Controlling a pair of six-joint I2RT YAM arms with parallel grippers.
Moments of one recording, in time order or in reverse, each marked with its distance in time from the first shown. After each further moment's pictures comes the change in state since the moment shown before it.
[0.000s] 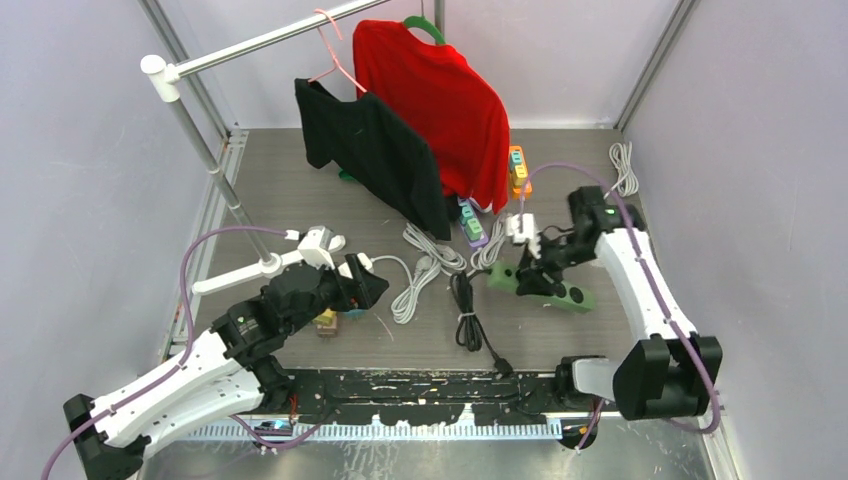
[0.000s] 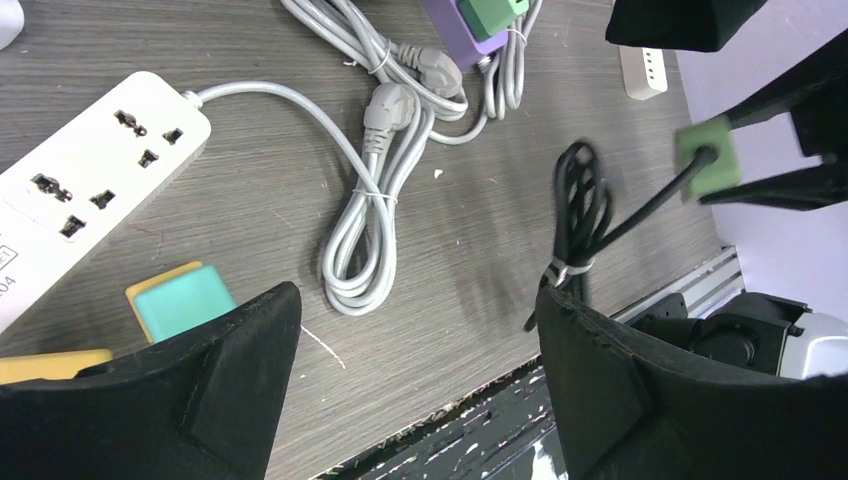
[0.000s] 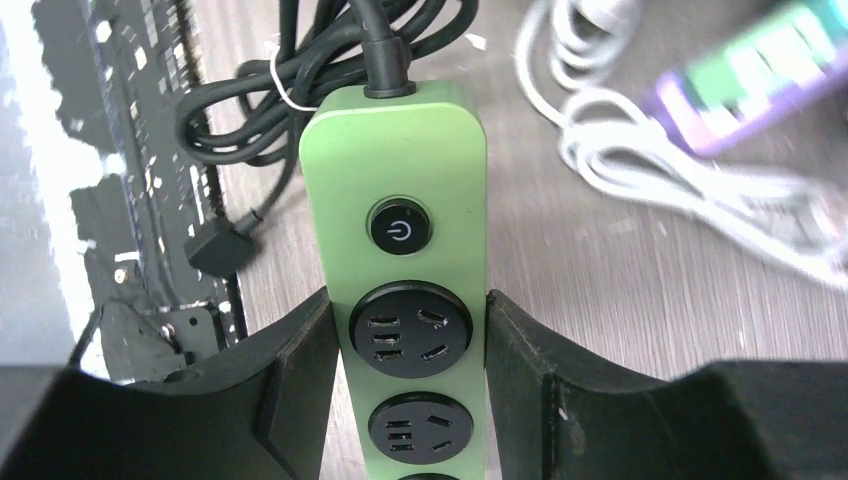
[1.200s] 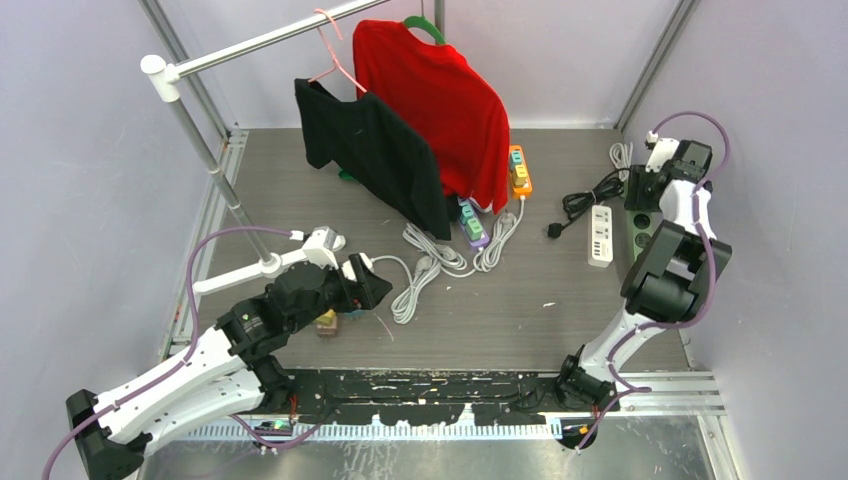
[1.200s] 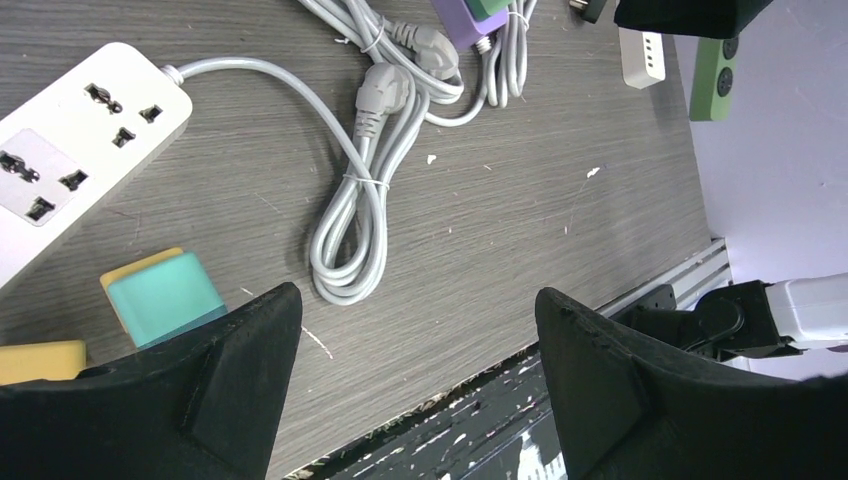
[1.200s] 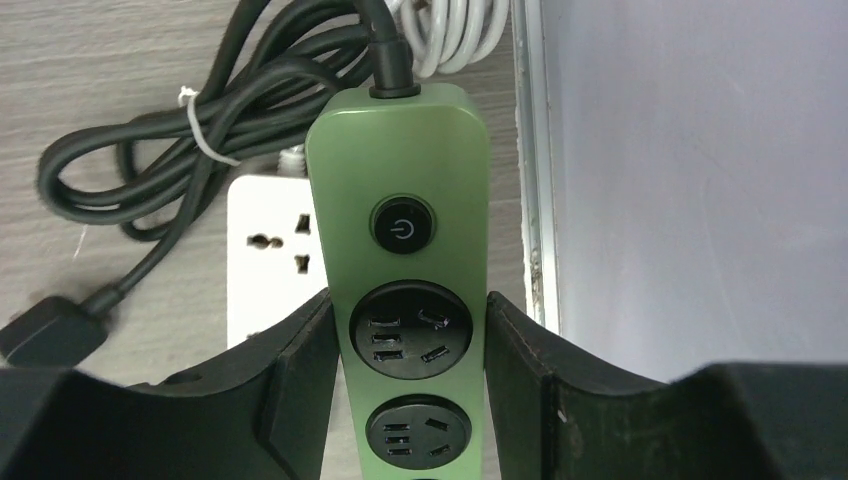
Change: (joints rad) left arm 0.000 0.034 0.000 0.003 0.029 -0.032; right arm -0.619 0.519 0.319 0.784 0.582 0.943
